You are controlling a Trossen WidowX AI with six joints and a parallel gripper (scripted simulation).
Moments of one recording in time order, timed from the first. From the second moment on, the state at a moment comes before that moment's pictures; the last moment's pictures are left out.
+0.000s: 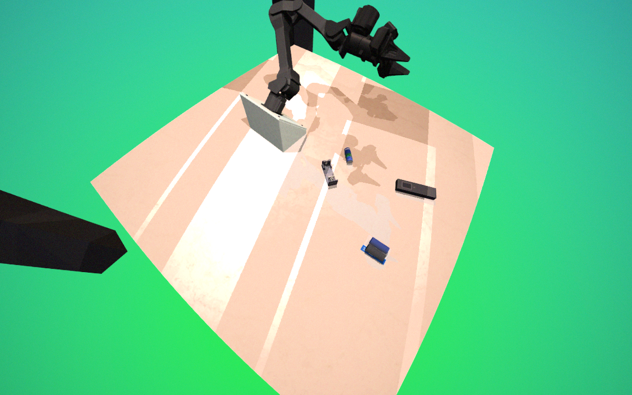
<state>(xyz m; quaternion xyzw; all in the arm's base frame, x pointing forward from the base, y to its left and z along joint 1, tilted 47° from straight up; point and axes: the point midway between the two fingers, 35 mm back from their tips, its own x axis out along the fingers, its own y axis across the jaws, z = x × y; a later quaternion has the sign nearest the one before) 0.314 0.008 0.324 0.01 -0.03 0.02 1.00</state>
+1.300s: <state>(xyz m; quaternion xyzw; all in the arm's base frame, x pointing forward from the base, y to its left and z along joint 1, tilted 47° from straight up) 0.303 0.131 0.055 0.48 0.71 0.04 0.51</state>
